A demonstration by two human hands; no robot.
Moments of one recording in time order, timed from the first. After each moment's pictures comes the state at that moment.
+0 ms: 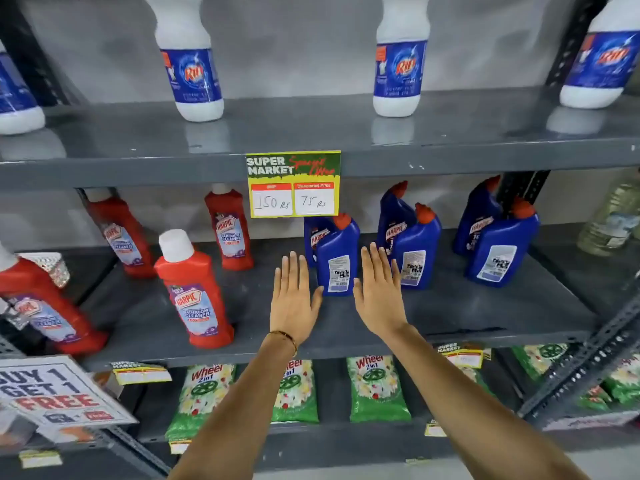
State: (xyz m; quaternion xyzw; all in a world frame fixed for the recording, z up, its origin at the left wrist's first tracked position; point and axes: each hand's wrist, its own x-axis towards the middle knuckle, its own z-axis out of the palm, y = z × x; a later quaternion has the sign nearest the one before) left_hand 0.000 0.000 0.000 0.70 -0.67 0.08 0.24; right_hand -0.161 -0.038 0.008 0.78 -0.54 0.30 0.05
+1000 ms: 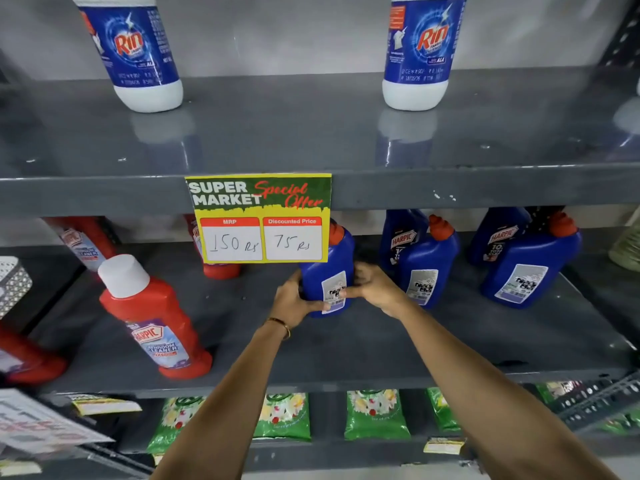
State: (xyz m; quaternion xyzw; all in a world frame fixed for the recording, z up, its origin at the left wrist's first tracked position) left_hand 0.011 -0.086 -0.006 0.66 -0.52 -0.35 0.41; right_hand -0.160 -0.143 0.014 0.63 -0.44 0.27 -0.58
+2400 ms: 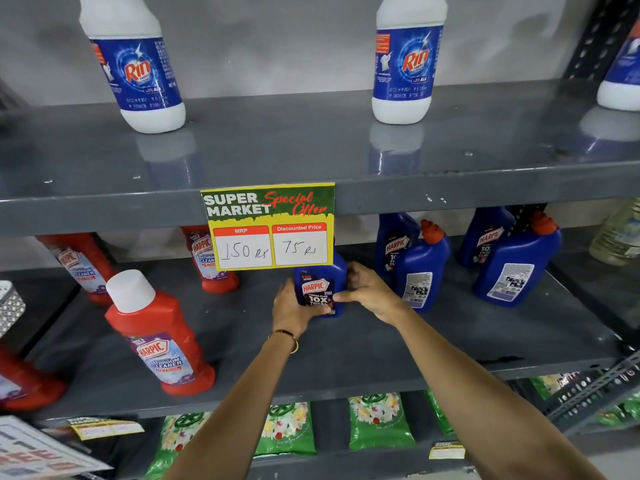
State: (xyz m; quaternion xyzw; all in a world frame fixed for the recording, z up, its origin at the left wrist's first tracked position) left_hand 0.006 -0.082 -0.002 0.70 -0.49 -0.30 0.43; right_hand -0.153 -0.132 0.021 0.62 -0.42 0.31 -0.59
